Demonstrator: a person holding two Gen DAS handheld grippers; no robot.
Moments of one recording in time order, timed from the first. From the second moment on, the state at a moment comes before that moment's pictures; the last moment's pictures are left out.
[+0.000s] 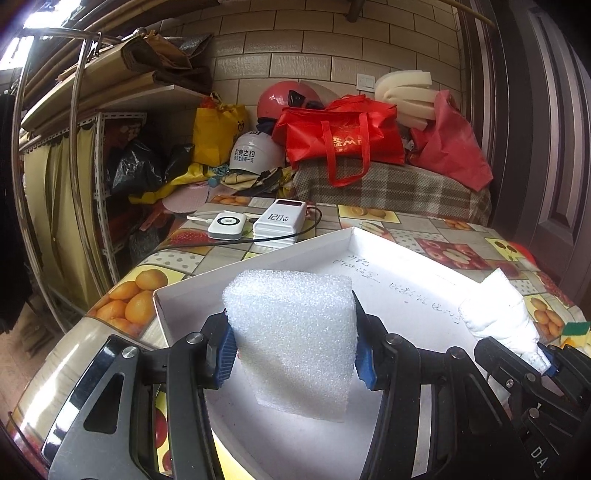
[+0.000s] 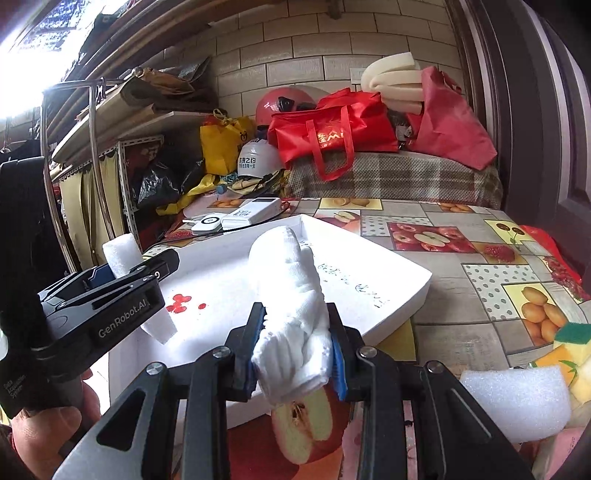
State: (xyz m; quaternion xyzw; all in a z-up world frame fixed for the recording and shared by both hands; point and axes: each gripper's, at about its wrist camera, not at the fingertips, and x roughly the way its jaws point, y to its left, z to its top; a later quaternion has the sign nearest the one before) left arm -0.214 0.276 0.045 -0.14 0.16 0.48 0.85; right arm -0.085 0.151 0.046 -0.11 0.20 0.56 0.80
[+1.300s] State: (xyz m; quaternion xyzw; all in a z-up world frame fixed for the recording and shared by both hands) left arm -0.261 0.309 0.030 -0.26 0.13 0.54 0.79; right arm -0.103 0.183 0.051 -0.13 0.15 0.51 0.84
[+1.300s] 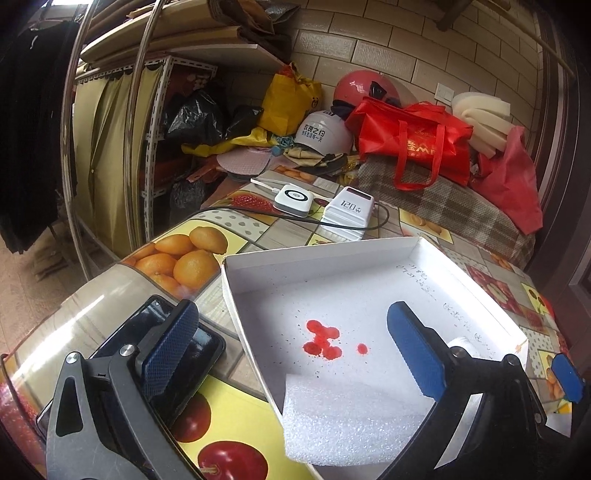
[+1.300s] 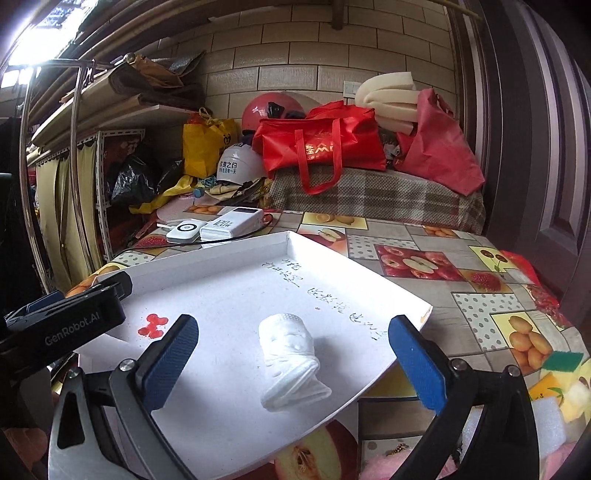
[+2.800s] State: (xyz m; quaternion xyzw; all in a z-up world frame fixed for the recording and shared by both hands) left arm -0.110 0.074 0.031 -0.01 0.30 0.08 0.95; right arm 0.050 -0.045 0.015 -0.22 0.33 0.56 0.73
